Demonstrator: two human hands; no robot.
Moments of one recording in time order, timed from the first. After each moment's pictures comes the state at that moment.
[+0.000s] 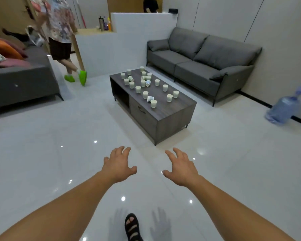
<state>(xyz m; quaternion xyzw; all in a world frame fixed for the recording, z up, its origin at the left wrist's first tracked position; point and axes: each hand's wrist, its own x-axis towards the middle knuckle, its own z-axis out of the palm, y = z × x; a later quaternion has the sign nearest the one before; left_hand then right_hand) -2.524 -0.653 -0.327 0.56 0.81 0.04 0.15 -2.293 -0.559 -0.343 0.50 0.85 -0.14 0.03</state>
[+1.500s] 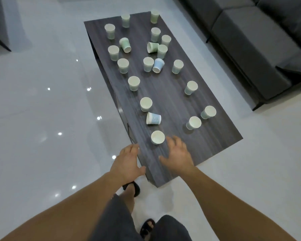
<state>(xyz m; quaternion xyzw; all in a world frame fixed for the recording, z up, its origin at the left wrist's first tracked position) -2.786 0.136 -0.527 0.47 0.79 0.10 0.38 -2.628 0.260 -0.522 0.51 0.81 -0.23 0.16</state>
